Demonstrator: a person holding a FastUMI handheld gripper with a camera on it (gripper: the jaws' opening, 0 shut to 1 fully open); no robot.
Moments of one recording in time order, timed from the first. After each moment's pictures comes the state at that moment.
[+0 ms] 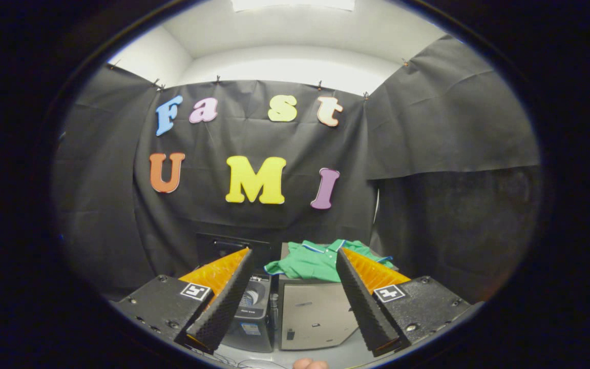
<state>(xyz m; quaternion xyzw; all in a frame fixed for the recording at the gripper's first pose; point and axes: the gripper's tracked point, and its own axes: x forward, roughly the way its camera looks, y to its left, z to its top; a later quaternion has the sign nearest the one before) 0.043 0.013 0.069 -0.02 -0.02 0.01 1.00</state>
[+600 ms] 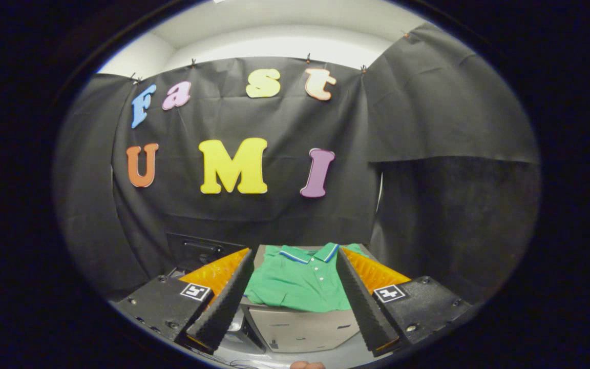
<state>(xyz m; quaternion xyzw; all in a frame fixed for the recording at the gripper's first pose) 0.238 -0.067 0.066 -0.01 0.07 0.02 1.00</state>
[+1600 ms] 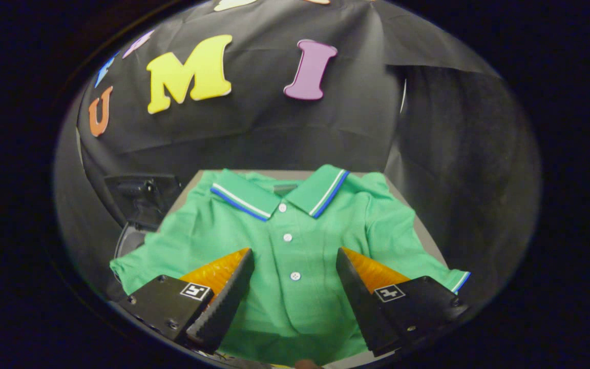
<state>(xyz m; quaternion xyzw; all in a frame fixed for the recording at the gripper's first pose) 0.430 -0.122 -0.097 -0.02 0.29 0.00 0.96</state>
